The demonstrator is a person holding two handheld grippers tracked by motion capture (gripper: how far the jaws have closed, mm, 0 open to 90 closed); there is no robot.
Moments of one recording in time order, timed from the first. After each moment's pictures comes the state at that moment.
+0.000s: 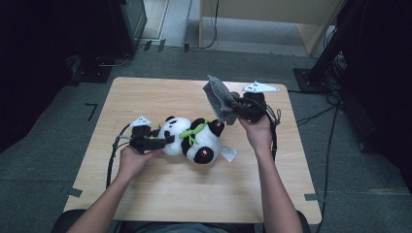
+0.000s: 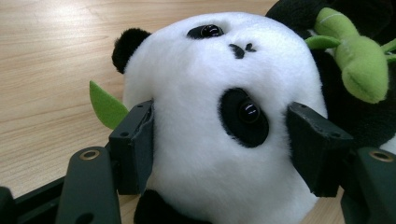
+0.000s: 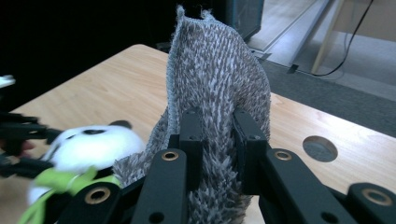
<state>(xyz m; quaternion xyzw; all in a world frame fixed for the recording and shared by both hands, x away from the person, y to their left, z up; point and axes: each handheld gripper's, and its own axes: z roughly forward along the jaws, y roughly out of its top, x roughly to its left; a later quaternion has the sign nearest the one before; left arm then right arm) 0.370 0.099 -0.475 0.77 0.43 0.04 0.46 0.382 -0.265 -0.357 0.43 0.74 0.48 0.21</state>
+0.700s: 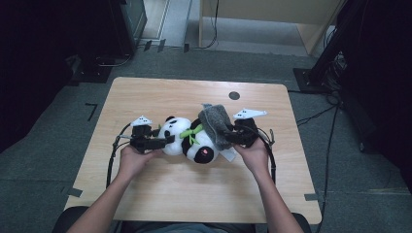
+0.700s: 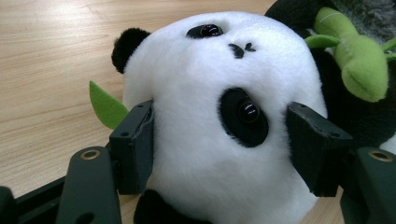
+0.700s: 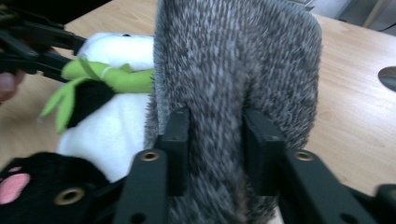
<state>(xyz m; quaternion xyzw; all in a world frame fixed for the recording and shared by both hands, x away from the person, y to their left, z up) 0.370 0.098 -0.475 0.77 0.43 0.04 0.46 0.349 -0.252 -0.422 0.41 0.79 0.44 0.13</state>
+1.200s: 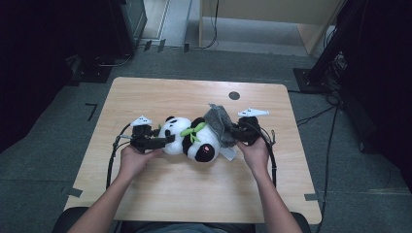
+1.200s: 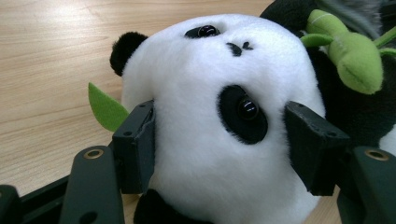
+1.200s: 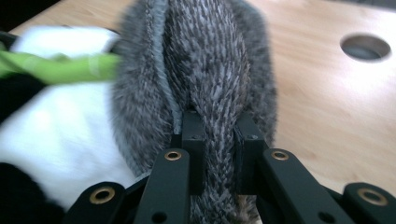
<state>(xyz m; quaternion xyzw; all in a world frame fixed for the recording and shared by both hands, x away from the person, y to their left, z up) 0.370 0.098 -0.476 0.77 0.43 0.04 0.47 0.365 -0.268 -0.443 0.47 0.76 0.42 0.14</state>
